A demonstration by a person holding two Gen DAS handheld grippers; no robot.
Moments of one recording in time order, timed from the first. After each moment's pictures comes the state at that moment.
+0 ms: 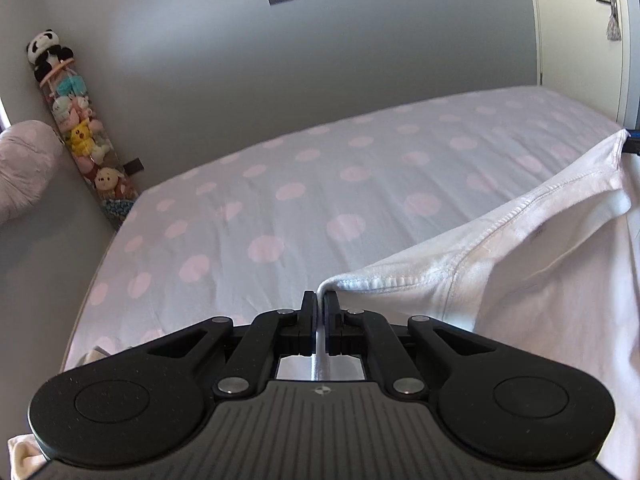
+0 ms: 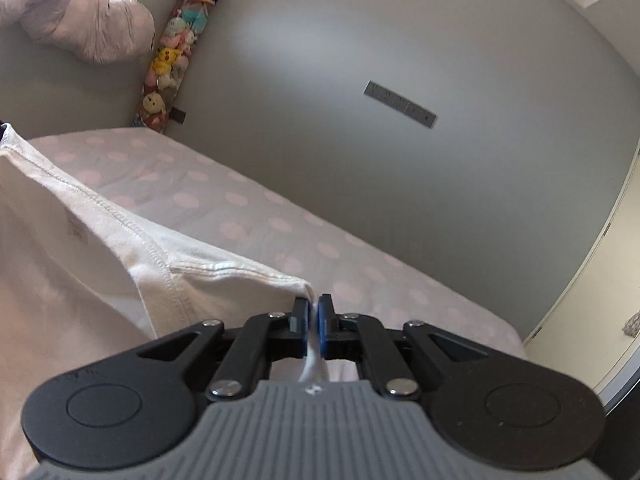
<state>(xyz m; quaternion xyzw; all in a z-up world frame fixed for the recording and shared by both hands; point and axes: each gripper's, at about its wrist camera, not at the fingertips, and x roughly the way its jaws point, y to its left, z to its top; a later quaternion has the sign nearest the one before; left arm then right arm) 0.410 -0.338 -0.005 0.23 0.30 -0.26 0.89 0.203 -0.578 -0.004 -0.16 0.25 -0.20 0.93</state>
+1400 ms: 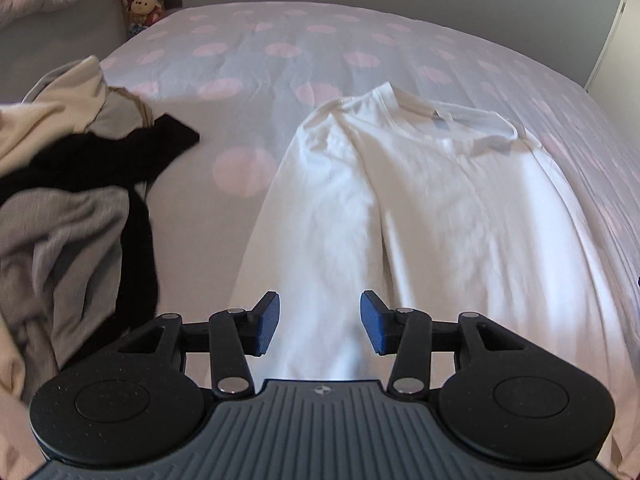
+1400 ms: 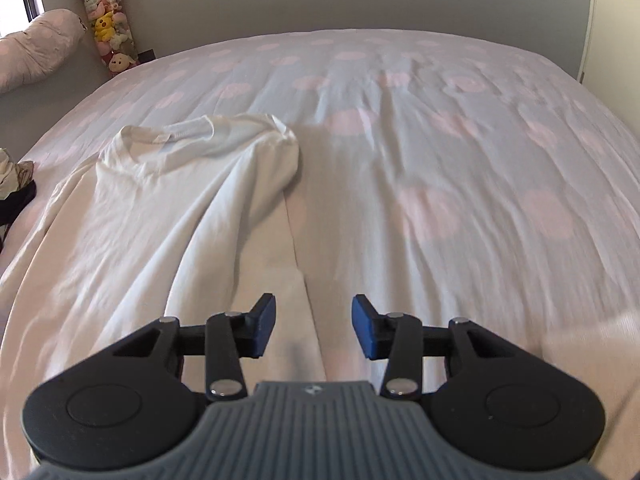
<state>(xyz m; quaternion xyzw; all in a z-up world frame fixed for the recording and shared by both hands) 0.266 -0.247 -0.102 0.07 0.47 -0.20 0.86 0.016 -0.602 -0.130 0.16 0.40 -0.19 0.88</state>
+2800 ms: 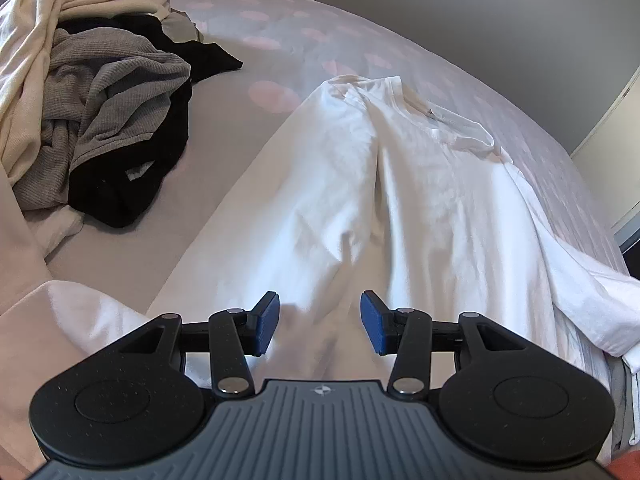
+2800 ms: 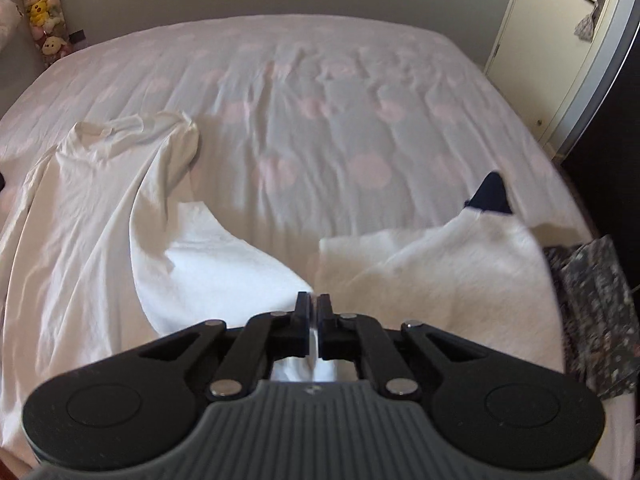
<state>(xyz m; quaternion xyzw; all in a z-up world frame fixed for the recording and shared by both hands) 0.187 -0.182 -0.133 -0.08 0.46 -0.20 0.86 -0.100 -0.634 0.017 0.12 0.45 -0.31 0.83</state>
